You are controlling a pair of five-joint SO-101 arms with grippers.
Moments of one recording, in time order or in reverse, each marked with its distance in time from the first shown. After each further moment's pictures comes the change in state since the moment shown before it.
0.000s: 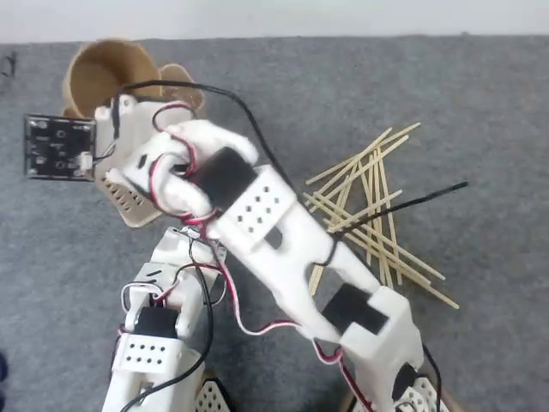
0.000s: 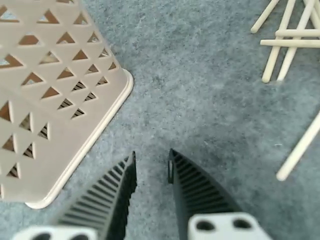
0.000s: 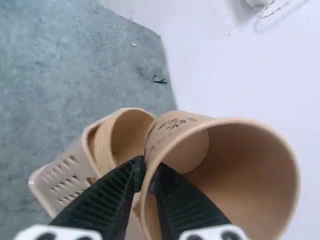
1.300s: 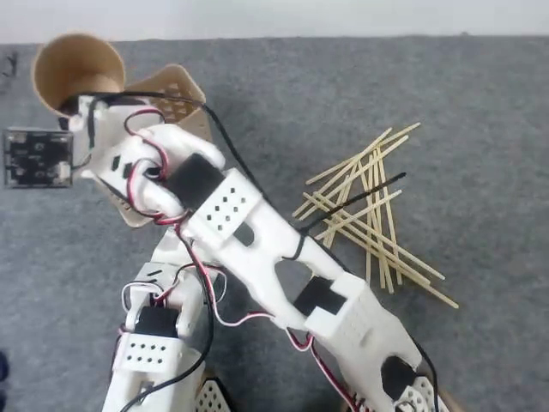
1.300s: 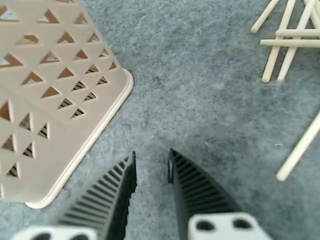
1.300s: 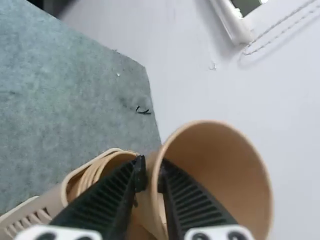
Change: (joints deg) left arm 0.0 0.0 0.0 0.0 0.0; right arm -1.7 12.9 -12.0 -11.2 3.3
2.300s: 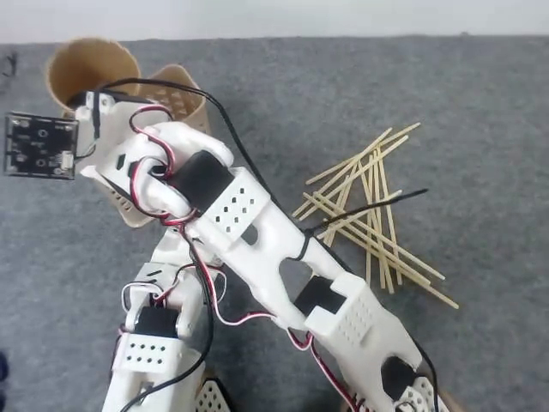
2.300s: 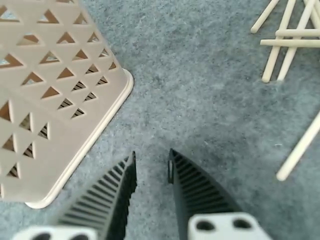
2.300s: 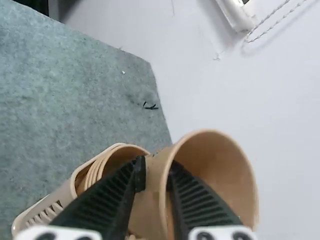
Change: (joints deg) left arm 0.0 0.0 0.0 0.0 0.0; right arm 0.1 0.3 -5.9 8.6 -5.4
